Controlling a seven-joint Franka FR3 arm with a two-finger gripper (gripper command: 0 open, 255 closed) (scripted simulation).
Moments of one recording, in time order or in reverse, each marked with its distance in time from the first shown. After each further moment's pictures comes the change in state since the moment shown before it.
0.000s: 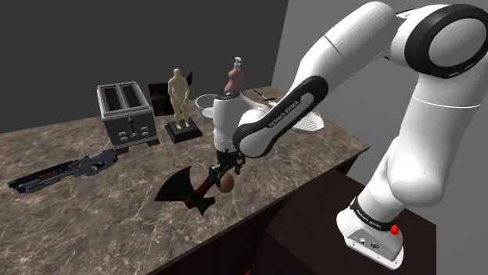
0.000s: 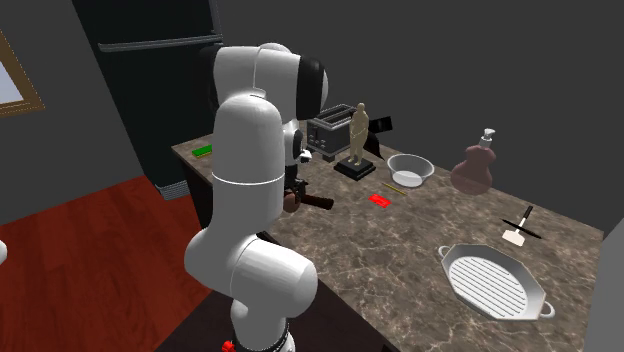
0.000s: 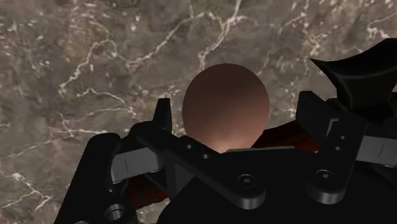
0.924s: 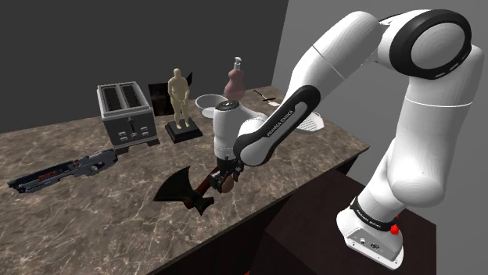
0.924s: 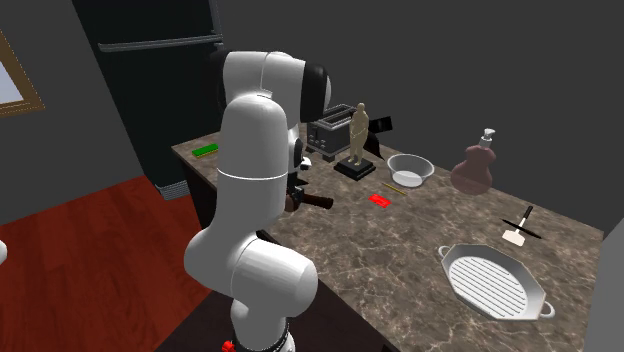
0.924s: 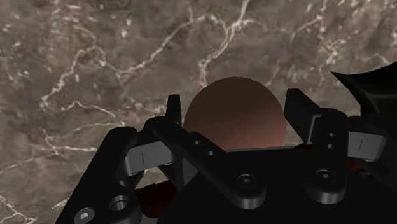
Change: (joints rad) arm 0.013 0.067 -0.016 -0.008 -0.037 0.071 0.028
